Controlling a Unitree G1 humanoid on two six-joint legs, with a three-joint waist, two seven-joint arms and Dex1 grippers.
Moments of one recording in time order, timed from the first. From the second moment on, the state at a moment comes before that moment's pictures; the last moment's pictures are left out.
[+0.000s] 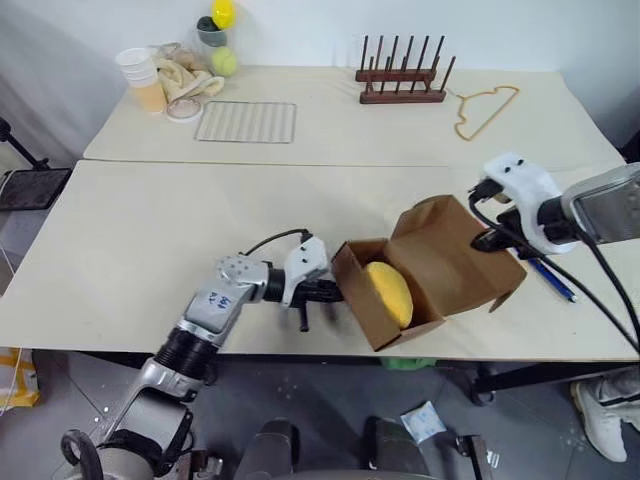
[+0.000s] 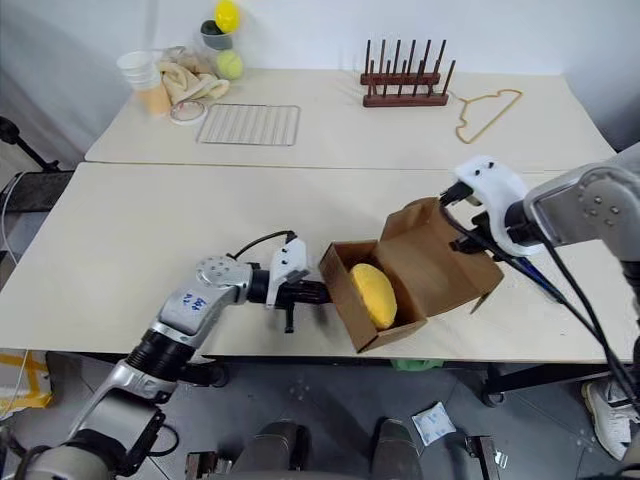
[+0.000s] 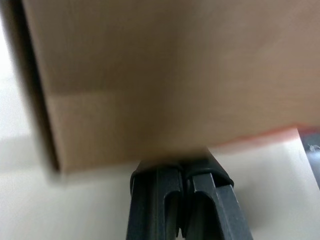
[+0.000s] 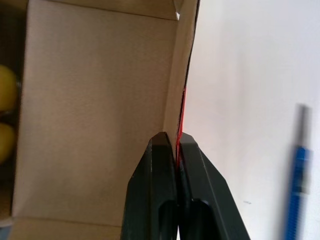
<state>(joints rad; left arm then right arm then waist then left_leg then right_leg) -0.63 0.36 -0.31 0.13 -0.18 0.40 -0.98 -1.06 -1.10 0.32 -0.12 0.96 1.61 0.32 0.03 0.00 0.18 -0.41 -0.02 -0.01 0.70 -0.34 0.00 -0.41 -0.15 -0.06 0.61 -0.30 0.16</state>
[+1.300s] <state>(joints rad) -0.80 0.27 -0.39 0.05 -0.23 0.36 -1.06 -1.02 -1.04 0.25 -0.14 0.93 1.61 0.24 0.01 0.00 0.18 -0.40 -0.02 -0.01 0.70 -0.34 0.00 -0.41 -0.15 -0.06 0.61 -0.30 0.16</state>
